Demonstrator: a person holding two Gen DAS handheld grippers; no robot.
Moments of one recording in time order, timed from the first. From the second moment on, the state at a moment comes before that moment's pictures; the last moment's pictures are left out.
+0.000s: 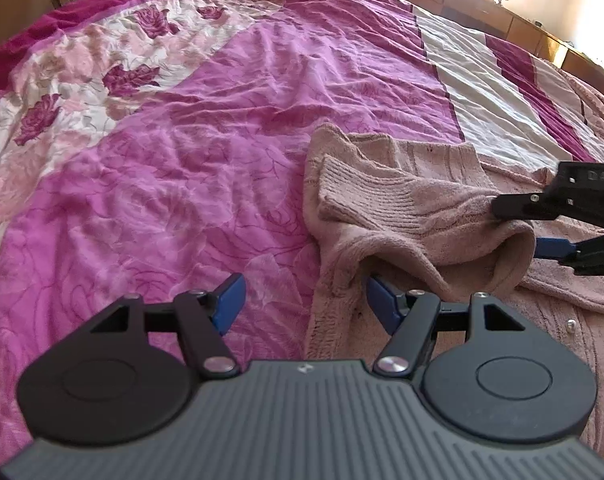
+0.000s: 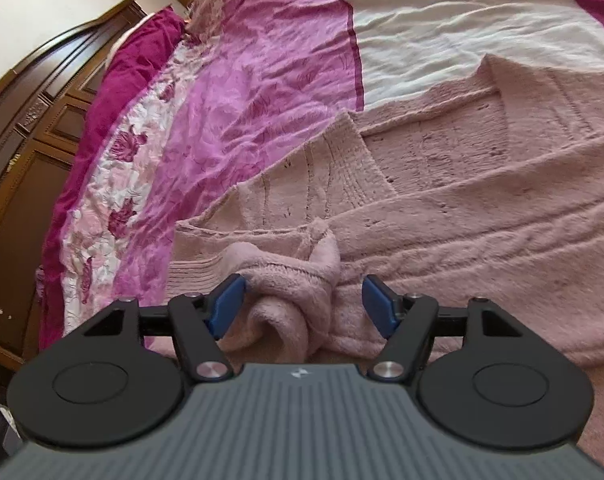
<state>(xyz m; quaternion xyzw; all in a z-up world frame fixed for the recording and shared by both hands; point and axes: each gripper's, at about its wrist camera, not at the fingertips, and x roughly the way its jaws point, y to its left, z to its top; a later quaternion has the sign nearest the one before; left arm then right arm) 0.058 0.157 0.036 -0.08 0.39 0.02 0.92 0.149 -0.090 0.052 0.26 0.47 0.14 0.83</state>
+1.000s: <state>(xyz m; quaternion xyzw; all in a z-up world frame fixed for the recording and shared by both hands) 0.068 0.144 0.021 -0.02 0.40 0.03 0.92 0.113 -0.112 0.046 0.08 0.38 0.11 0.92</state>
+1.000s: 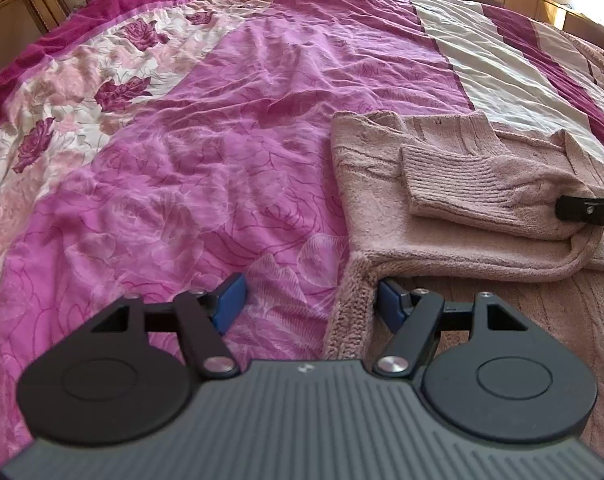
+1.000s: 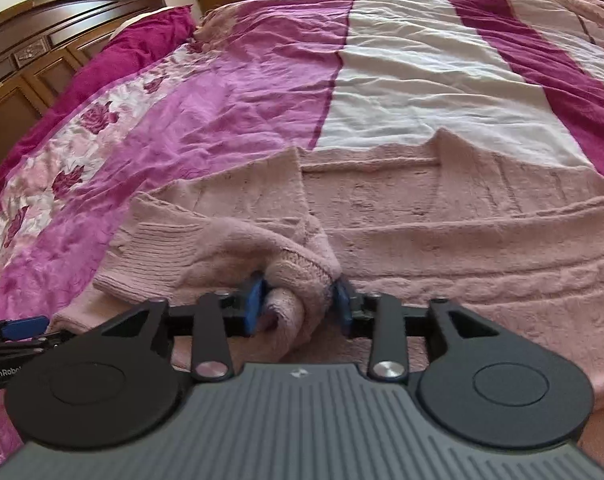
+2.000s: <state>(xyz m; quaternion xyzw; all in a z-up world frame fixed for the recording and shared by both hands) 0.065 0.148 0.018 -0.03 0.40 0.03 0.92 0.111 0.014 0.044 -0.01 0.36 0.19 0.91</state>
